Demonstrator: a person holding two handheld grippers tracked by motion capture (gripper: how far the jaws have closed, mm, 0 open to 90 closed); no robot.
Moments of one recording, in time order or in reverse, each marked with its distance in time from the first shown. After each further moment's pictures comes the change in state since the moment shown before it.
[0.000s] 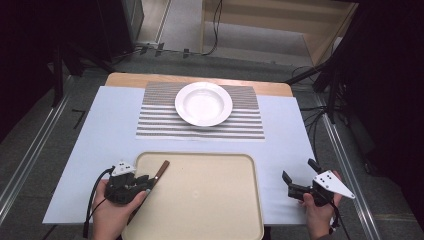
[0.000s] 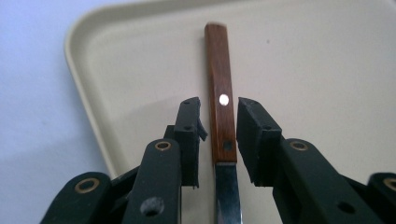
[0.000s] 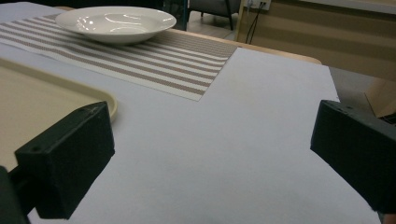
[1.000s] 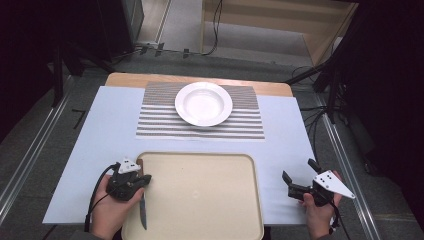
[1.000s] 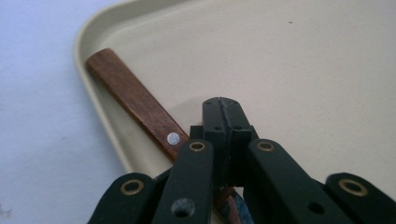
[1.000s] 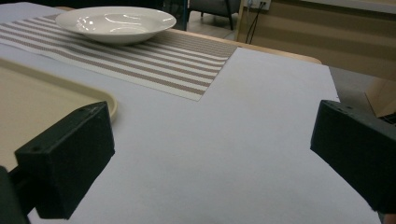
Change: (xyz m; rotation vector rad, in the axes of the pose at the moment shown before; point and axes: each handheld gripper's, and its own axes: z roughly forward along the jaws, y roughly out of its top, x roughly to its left) left arm 0.011 0.001 0.009 0.068 0.052 0.076; right arm -0.001 0.000 0.000 -0.002 0.001 -0.001
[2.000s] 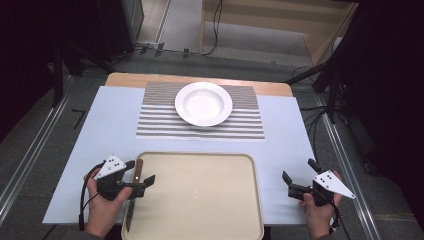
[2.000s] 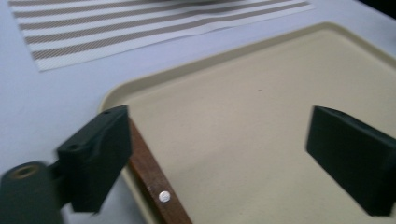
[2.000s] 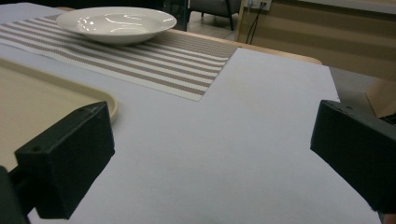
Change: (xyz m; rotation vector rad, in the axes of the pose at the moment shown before) left arm 0.014 -0.004 -0.019 -0.290 -0.152 0.028; right arm 0.000 0.000 0.000 -0.002 0.002 -0.001
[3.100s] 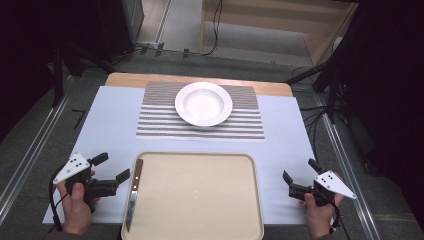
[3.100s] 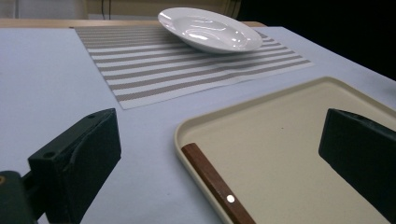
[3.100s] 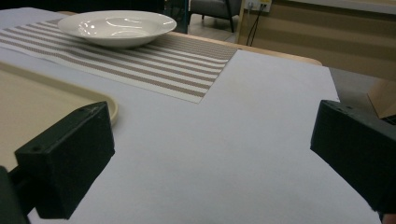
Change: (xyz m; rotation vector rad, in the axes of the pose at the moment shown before) left arm 0.042 -0.005 -0.049 -0.189 0.064 -0.024; right arm -0.001 0.000 -0.001 -0.007 0.004 0.015
